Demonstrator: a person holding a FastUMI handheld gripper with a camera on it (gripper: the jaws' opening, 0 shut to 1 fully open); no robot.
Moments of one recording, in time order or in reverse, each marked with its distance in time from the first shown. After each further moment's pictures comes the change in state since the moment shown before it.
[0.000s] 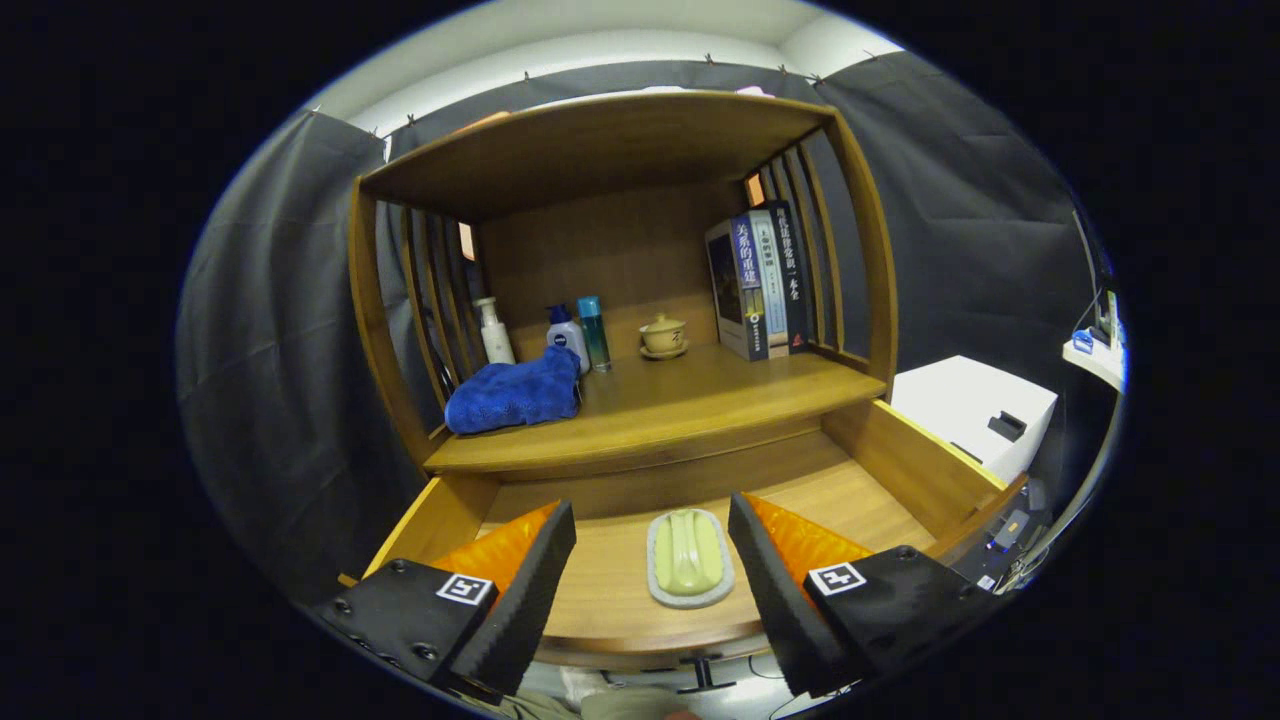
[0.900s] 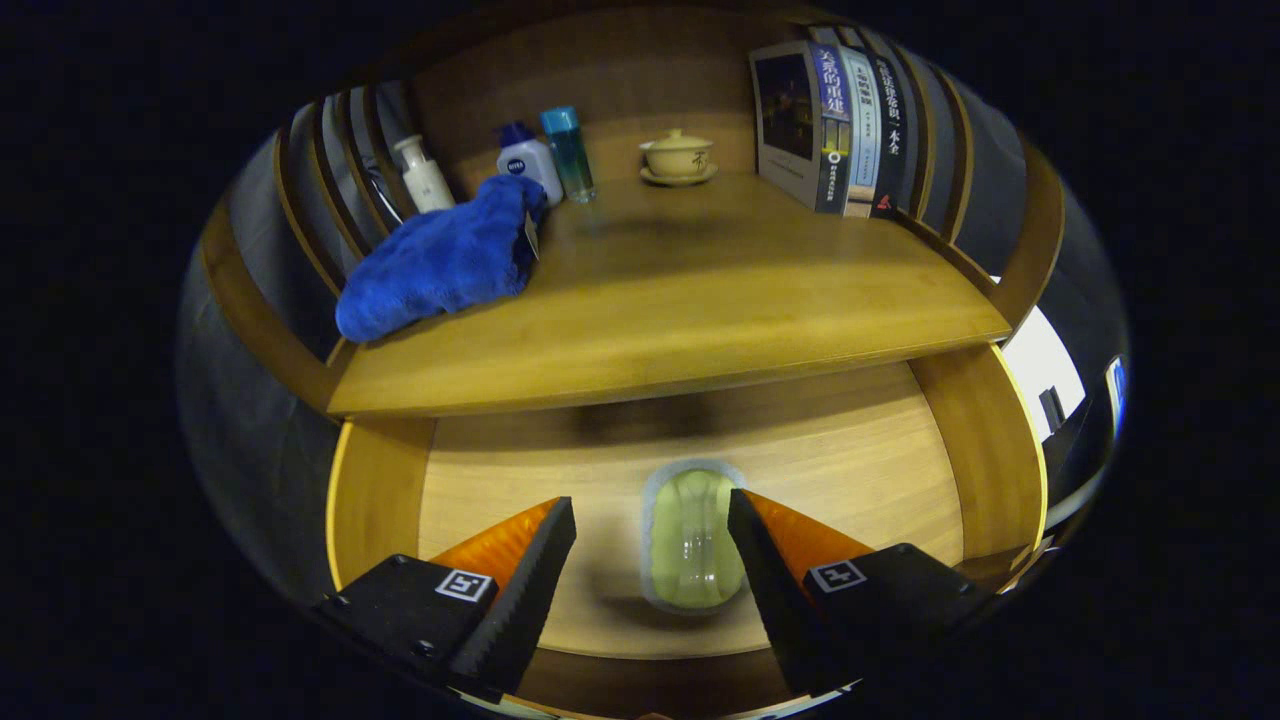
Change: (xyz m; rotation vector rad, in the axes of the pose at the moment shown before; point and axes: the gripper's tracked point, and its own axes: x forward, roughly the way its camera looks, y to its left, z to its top) arm 0.101 -0.018 -0.053 -0.032 0.622 -0.062
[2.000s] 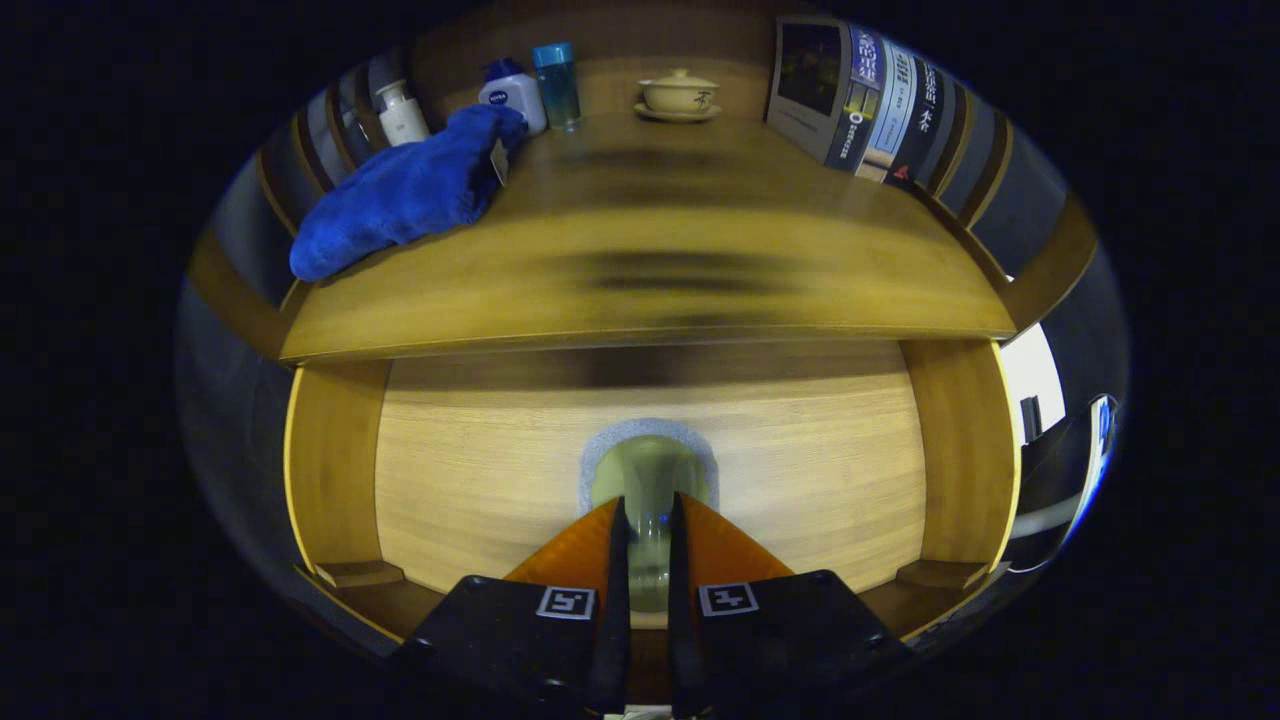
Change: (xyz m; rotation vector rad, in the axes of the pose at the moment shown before) arm -0.012 -0.019 -0.013 -0.058 0.184 -0.048
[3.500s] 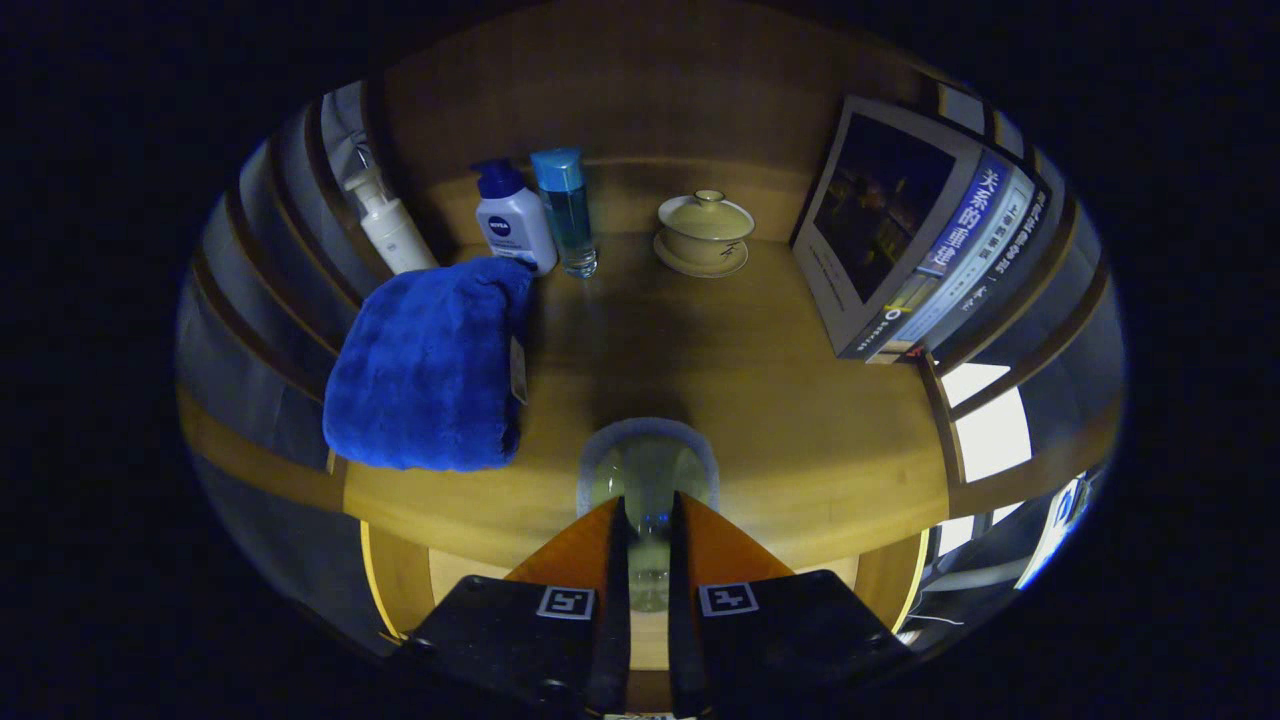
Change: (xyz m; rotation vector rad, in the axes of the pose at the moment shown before) arm -0.023 0.014 0.175 -0.055 -0.061 -0.017
